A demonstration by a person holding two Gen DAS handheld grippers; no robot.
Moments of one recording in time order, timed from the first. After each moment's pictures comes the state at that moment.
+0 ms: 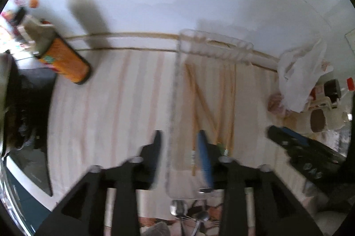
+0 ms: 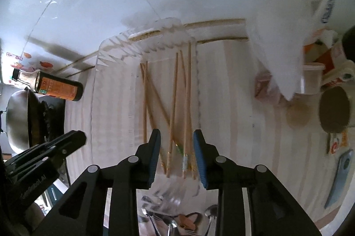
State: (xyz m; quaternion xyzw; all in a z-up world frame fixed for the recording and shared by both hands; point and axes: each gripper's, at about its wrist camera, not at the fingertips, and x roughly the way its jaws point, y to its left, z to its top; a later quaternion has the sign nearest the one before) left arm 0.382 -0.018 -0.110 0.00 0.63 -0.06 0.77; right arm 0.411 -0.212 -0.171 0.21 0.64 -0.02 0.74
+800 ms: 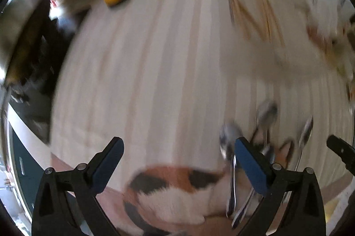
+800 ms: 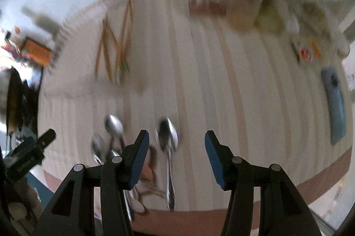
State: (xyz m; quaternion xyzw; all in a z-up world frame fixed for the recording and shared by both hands) left arm 0.225 0.025 -0.208 0.05 0.66 0.00 0.75; right arm 0.217 -0.219 -0.218 0.20 0.64 -0.10 0.73
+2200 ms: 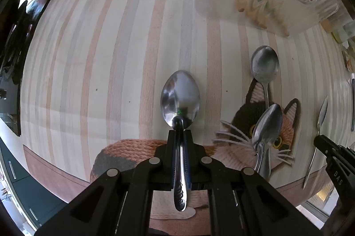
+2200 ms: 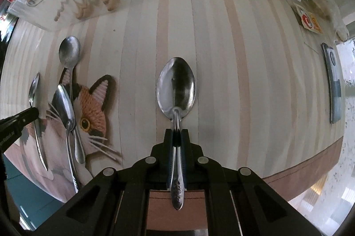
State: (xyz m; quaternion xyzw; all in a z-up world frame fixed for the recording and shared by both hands) left arm 0.211 0.022 -0.249 0.05 0.70 -0.05 0.71; right arm 0.159 -0.175 -0.269 0.10 0.70 -0.12 0.69
